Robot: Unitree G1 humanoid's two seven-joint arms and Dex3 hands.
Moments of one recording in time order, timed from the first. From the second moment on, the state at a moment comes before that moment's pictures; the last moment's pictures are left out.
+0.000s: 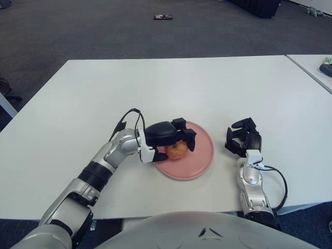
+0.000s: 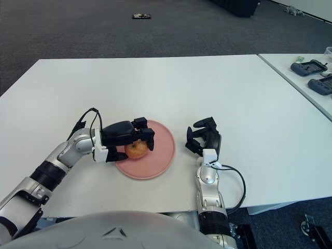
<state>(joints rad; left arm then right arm) -0.28 0.38 -0.45 0.25 0.48 -0.80 -0.43 0.14 0.04 -0.09 0.22 -0.18 -0.39 -0.33</state>
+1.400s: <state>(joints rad) -0.22 0.31 -0.43 0.29 0.49 -0.83 -0.16 0.14 0.04 -0.09 0.20 -0.15 -0.36 -0.30</state>
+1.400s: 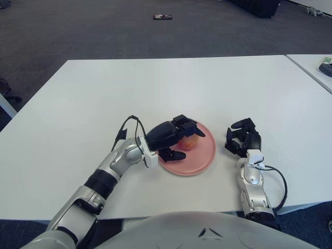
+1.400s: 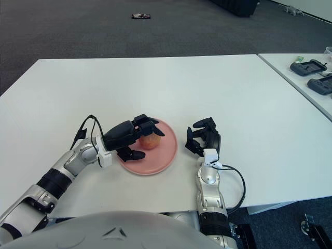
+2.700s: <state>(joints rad) -0.21 -0.01 -0.16 0.28 -0.07 -0.85 -0.05 0.13 0.03 -0.09 0.23 -0.15 -0.41 -0.30</state>
